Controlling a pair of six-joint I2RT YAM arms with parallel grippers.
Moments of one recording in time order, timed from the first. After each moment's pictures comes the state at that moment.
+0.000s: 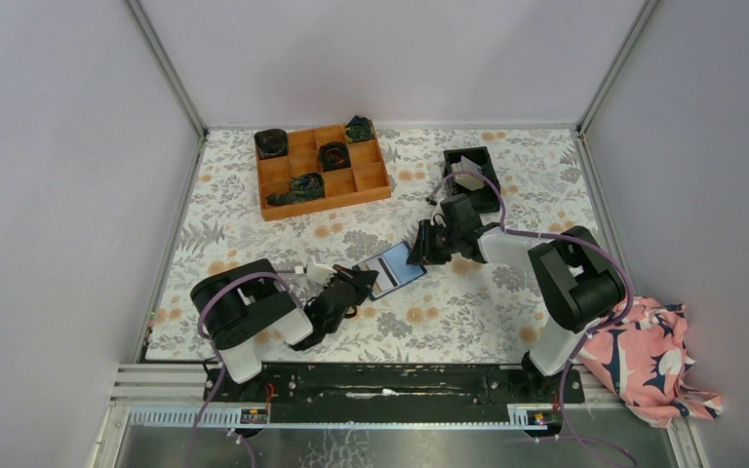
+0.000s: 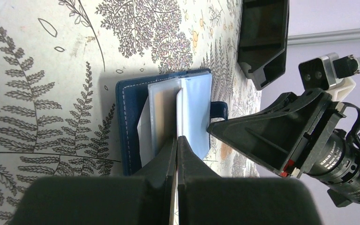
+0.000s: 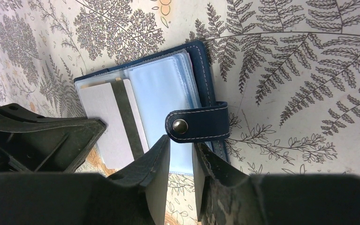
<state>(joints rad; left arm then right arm) -0.94 1.75 0.26 1.05 -0.56 -1.47 0.49 1.73 0.85 -0.01 -0.41 0.51</state>
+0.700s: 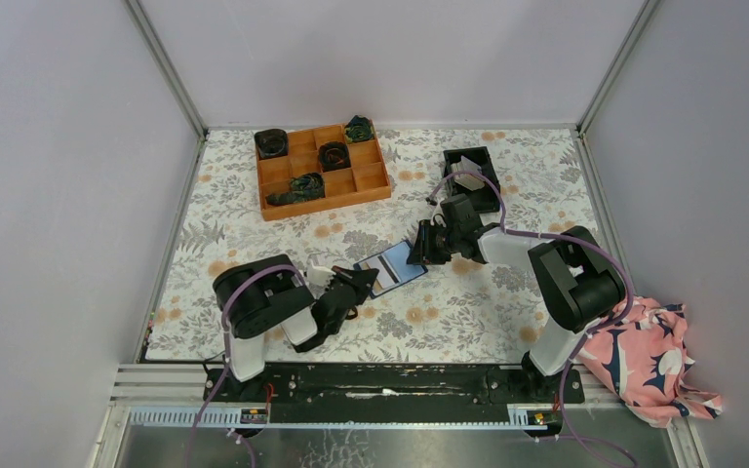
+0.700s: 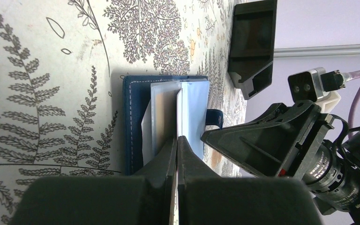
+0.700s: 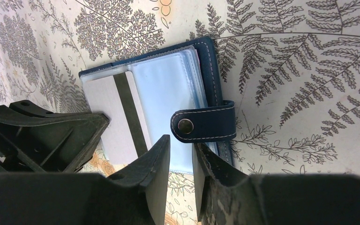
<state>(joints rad) -0.94 1.87 0.26 1.21 -0.60 -1.54 0.49 1.73 0.85 0.00 -0.41 0.51</state>
